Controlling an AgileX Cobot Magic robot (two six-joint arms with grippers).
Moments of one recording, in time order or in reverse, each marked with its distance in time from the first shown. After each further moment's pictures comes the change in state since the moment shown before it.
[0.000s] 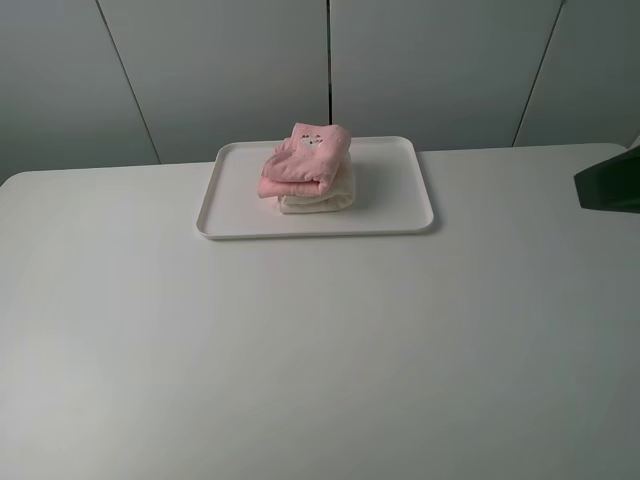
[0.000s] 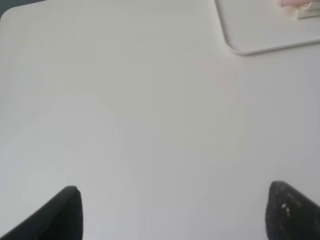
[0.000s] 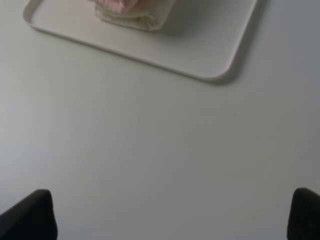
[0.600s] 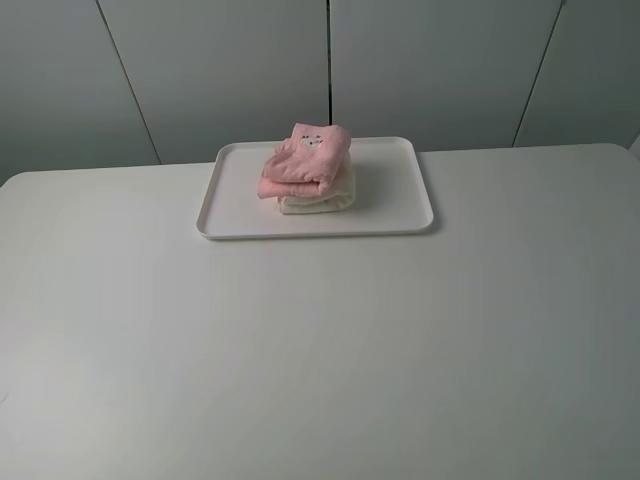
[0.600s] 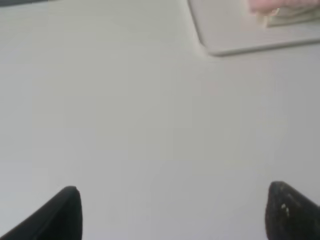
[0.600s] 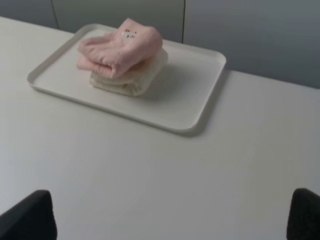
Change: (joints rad) left arm 0.000 -0.519 0.309 -0.075 0.002 -0.002; right arm 0.000 -0.556 0.136 -0.080 0.066 0.002
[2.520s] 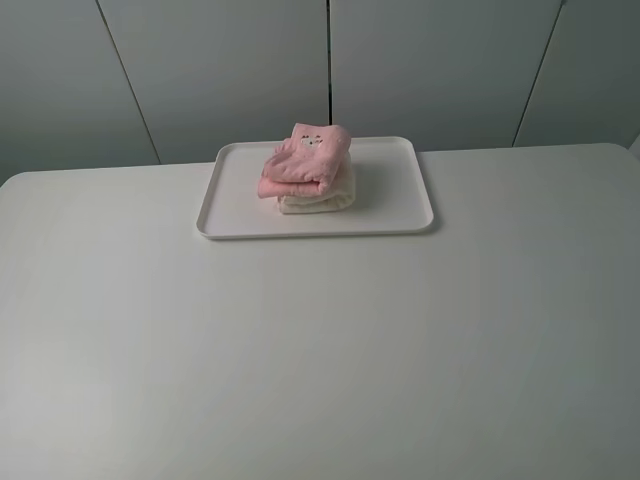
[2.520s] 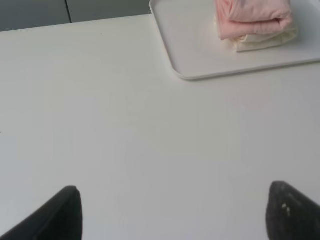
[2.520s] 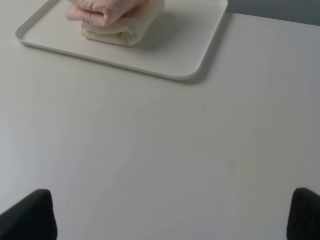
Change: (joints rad) left arm 0.019 -0.016 0.076 -0.060 -0.136 0.018; right arm -0.020 -0.056 0.097 -0.018 0.084 0.061
